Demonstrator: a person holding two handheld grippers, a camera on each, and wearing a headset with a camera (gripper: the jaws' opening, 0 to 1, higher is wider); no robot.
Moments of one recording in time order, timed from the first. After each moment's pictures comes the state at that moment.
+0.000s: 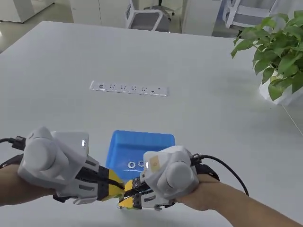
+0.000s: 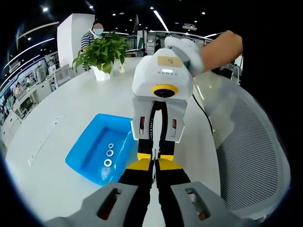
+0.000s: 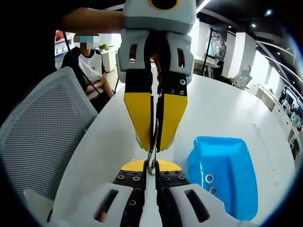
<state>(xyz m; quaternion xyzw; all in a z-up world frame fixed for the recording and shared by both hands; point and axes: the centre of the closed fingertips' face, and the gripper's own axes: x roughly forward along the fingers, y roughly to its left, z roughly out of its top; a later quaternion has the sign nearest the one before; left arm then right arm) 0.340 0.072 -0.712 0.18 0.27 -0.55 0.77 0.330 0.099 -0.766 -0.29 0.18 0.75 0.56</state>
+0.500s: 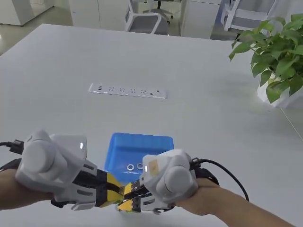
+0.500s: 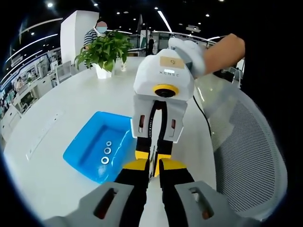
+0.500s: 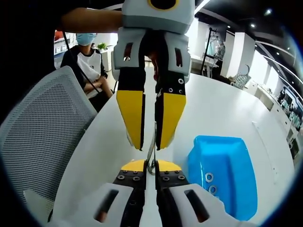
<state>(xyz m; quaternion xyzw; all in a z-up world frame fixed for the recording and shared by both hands) 0.334 0.073 -0.712 0.16 0.28 -0.55 0.77 0.330 0.099 -0.766 -0.30 0.18 0.75 0.56</state>
